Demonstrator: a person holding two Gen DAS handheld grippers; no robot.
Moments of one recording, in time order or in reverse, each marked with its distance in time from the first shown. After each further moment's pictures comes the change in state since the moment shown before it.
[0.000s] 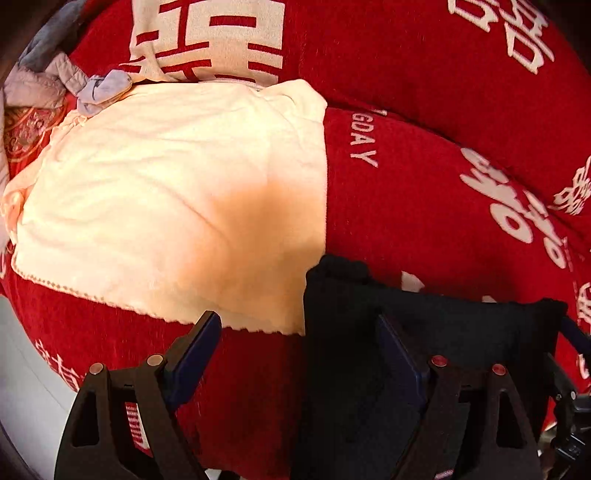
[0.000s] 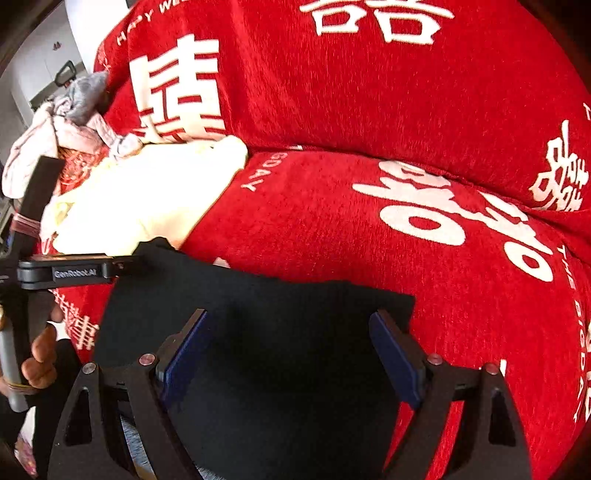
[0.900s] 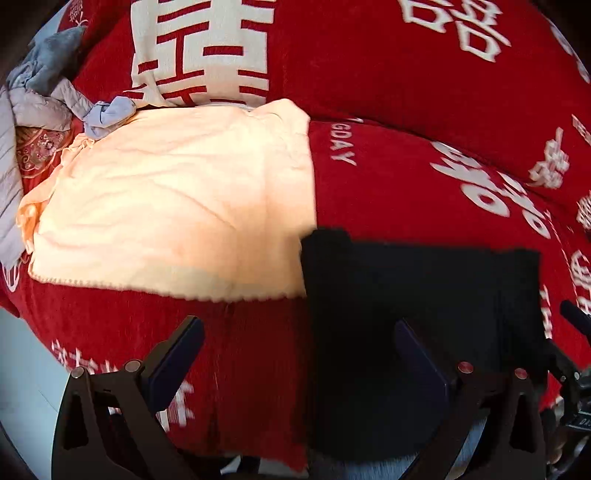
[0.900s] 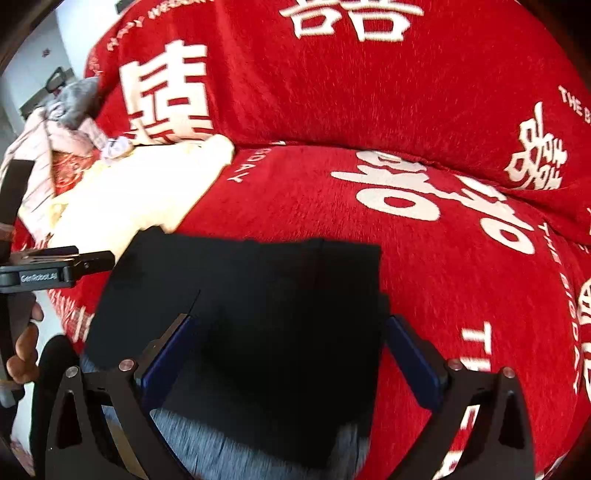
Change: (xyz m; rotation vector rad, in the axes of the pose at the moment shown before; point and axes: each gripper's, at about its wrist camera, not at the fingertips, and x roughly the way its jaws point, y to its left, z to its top) left arm -0.053 0.004 -0.048 0.087 -0.091 -0.037; right arm -0.046 0.001 -0.050 0.030 -0.046 -0.028
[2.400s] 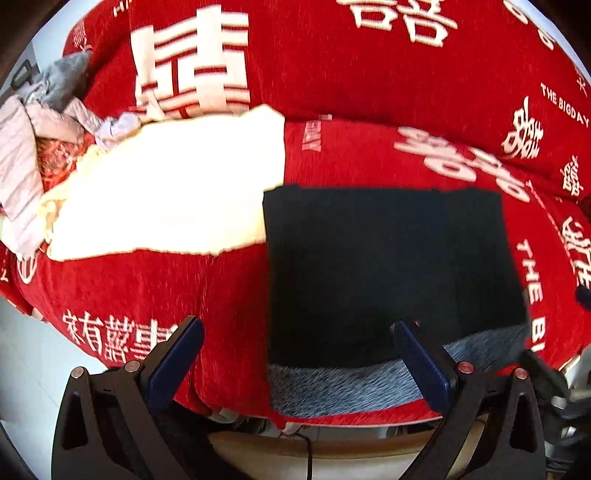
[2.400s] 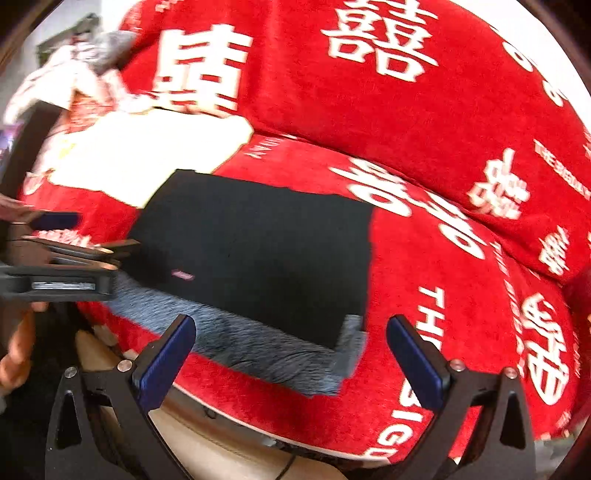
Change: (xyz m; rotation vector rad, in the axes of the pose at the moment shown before) left arm -0.049 -0.042 -0.060 0.051 -0.078 0.053; right arm -0.049 0.055 -0.037 -0.108 0.055 -0.257
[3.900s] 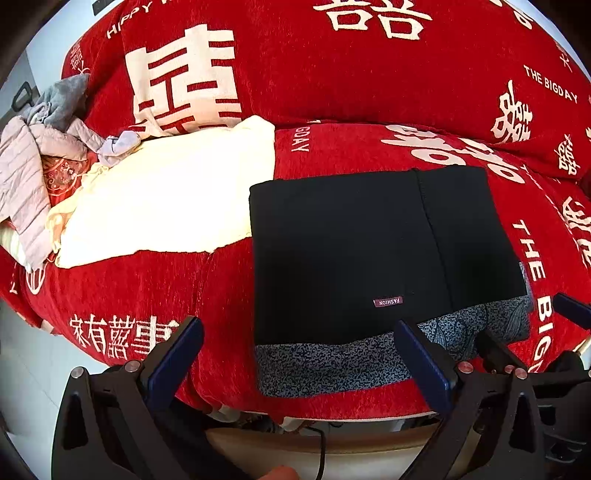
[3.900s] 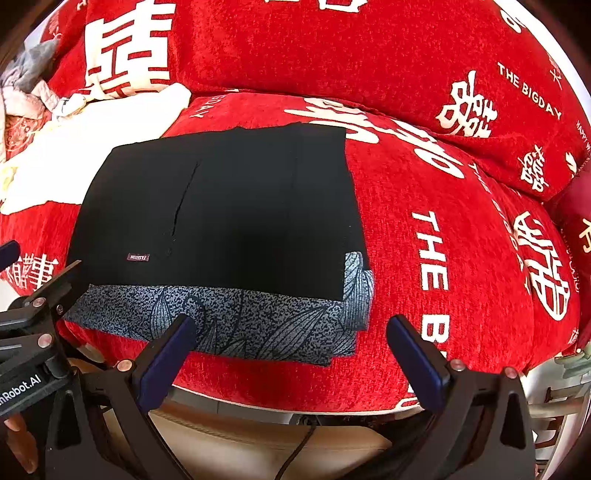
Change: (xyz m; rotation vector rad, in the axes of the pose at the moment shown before) left arm -0.002 -0.022 -0.027 0.061 -0.046 0.039; right arm 0.033 0.008 -0.018 0.181 0.136 -0.043
